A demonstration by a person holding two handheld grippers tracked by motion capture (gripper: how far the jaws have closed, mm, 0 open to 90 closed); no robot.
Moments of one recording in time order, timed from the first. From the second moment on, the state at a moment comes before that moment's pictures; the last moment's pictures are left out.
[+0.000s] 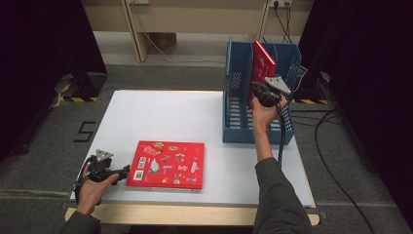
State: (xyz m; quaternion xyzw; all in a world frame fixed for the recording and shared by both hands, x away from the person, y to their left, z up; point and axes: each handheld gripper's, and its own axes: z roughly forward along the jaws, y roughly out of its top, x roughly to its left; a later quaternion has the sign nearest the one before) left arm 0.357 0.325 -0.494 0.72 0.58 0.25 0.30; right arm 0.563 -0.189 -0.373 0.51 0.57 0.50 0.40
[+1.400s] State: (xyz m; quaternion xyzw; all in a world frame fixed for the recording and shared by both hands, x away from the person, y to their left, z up) left arm 0.357 0.324 -0.495 0.72 0.58 0.25 0.30; right arm 0.541 -0.180 -0.395 0.52 0.62 0.49 0.33
